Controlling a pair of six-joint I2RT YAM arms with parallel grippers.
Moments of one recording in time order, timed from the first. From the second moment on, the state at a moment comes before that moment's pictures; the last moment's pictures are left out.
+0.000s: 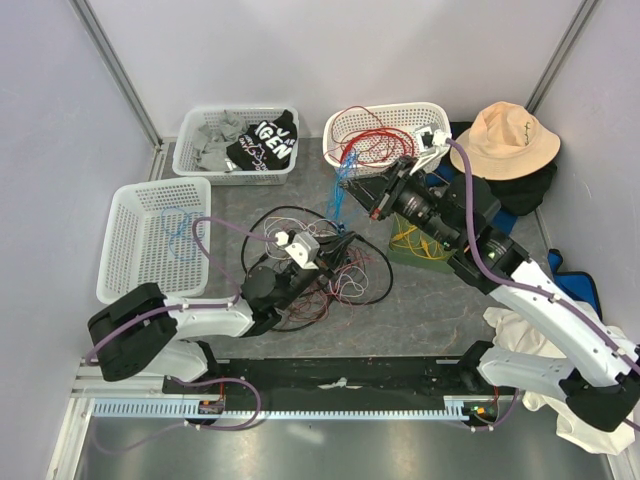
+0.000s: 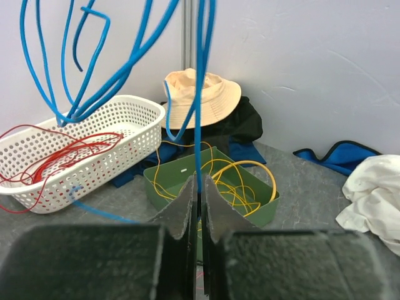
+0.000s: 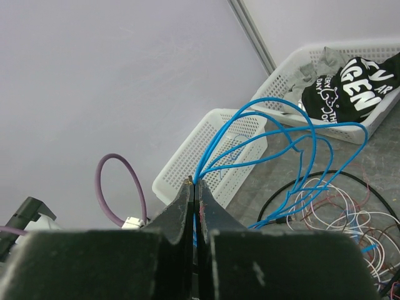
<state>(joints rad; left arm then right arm) -1.03 1.37 0.46 1.29 -0.15 0.02 0.76 1.08 1.22 -0.02 -0.09 0.63</state>
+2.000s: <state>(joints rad) -1.03 1.35 2.24 -0.05 -0.81 0.55 0.76 0.92 0.62 -0.04 0.05 0.53</state>
